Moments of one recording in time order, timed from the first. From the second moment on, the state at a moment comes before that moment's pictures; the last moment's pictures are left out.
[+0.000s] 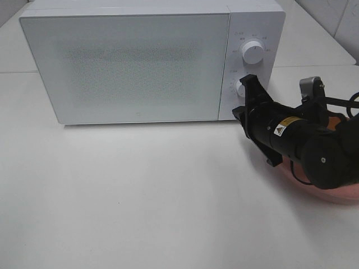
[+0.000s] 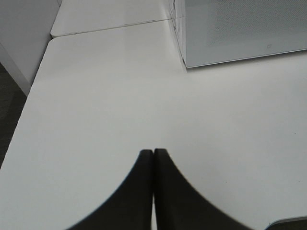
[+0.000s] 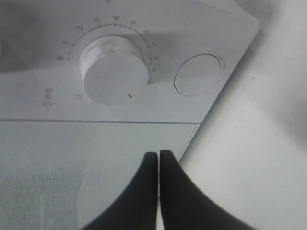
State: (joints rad) left arm 0.02 0.00 -0.50 -0.04 1.05 0.17; right arm 0.51 1.90 -0.57 0.19 -0.92 1.18
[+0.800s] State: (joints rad) left arm 0.02 0.00 -0.50 -0.04 1.05 0.17; right arm 0.51 2.07 -0.77 0.42 -0.87 1.19
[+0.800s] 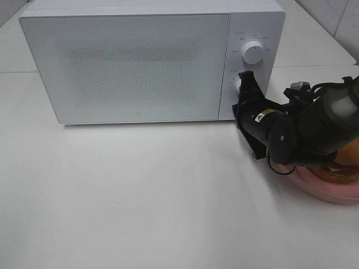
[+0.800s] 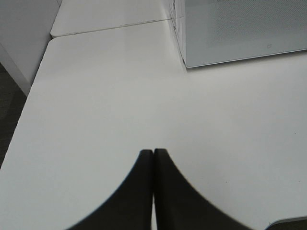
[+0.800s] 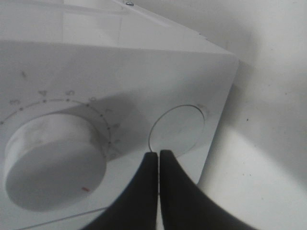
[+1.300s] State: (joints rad) left arm 0.02 0.00 -0.50 -0.04 1.05 0.17; right arm 0.51 2.11 -0.84 0.58 -0.84 1.03
